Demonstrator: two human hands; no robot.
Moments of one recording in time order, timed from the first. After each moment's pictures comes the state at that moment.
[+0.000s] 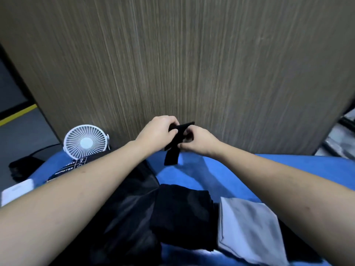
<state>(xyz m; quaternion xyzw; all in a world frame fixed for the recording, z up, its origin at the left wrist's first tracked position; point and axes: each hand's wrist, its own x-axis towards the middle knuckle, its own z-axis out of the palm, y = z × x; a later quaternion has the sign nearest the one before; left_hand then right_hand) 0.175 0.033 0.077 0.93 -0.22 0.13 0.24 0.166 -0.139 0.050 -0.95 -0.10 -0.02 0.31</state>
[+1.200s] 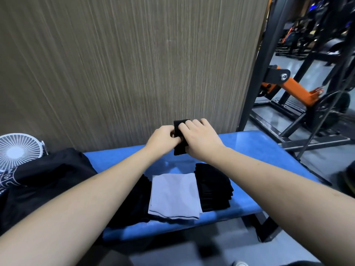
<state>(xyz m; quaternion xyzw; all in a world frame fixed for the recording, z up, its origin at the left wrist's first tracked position) 0.085 -0.148 0.057 0.91 -0.22 -0.01 0.34 0.046 -0.299 0.038 -0.94 -0.13 -0.30 -0.14</state>
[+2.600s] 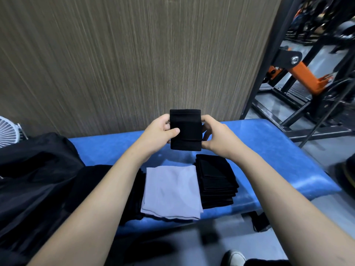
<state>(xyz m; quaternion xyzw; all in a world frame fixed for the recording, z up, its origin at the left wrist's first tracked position) 0.092 -0.138 0.022 0.77 -0.26 -0.13 0.57 0.025 -0.340 0.015 -0.93 -0.02 -0.08 0.36</state>
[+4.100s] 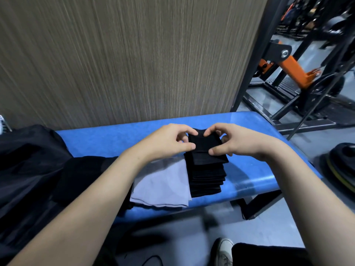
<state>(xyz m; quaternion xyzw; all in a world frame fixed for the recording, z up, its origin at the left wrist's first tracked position) 0.052 -0.164 0.025 0.84 -0.38 -0.14 0.36 -0.035 -0.378 0.045 -0.90 0.05 0.10 0.42</state>
